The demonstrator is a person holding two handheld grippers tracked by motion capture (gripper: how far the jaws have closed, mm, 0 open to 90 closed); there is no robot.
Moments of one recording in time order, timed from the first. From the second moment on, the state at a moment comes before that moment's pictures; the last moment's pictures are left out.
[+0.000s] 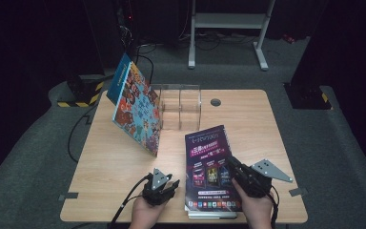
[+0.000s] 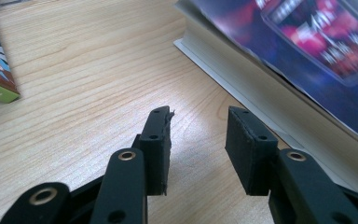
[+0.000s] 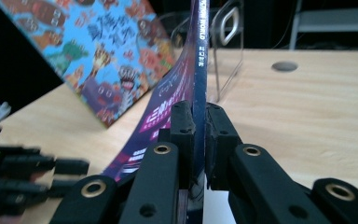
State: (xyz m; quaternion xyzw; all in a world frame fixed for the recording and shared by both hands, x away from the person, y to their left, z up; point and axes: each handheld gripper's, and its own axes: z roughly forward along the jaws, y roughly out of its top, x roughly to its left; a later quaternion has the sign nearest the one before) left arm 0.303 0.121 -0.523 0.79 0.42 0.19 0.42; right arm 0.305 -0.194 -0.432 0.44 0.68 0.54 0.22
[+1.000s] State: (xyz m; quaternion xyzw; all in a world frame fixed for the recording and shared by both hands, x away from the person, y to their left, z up) left arm 0.303 0.122 -0.524 0.78 0.42 0.19 0.42; right arm 0.314 -0.254 -0.411 0.48 0.56 0.56 0.37
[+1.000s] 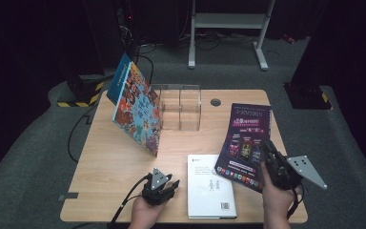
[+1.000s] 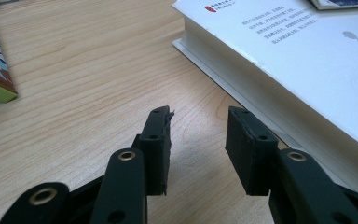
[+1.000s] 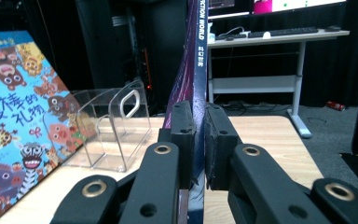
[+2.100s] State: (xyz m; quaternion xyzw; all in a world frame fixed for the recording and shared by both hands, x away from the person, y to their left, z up) left arm 0.303 0.122 -0.523 0.79 0.41 0.19 0.42; right arm 0.302 -0.265 -0.408 0.47 0.52 0.57 0.42
